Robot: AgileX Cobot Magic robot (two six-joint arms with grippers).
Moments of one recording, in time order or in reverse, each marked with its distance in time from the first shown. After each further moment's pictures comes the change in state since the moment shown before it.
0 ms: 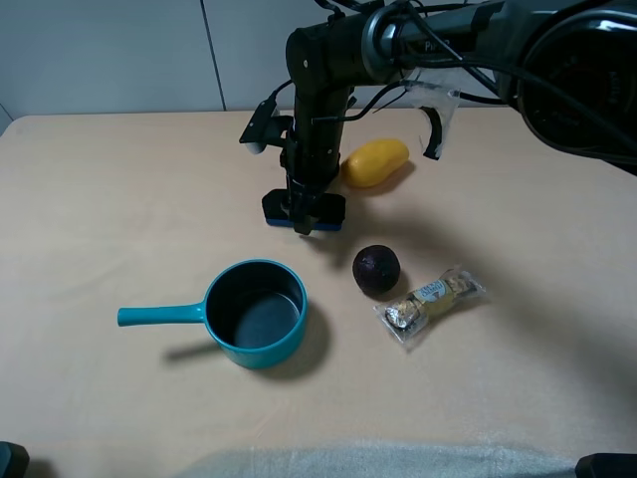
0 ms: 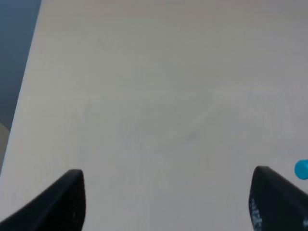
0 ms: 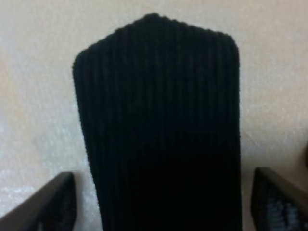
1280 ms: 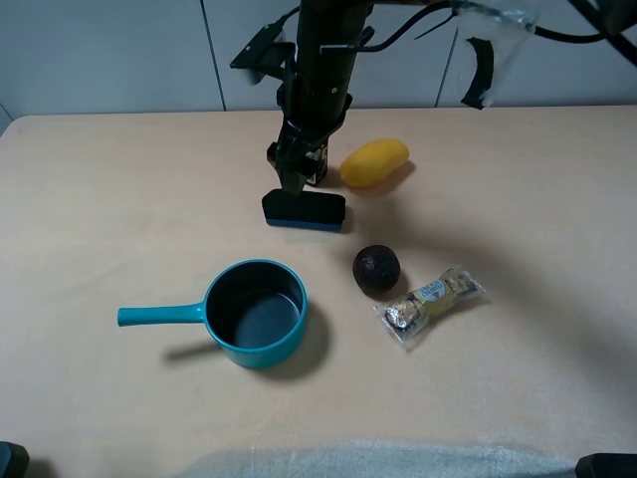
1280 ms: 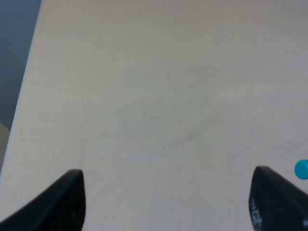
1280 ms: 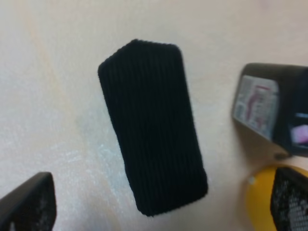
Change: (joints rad) left arm 0.000 0.000 0.000 0.000 0.000 0.000; right arm 0.013 -0.196 0.000 -0.016 0.084 0.142
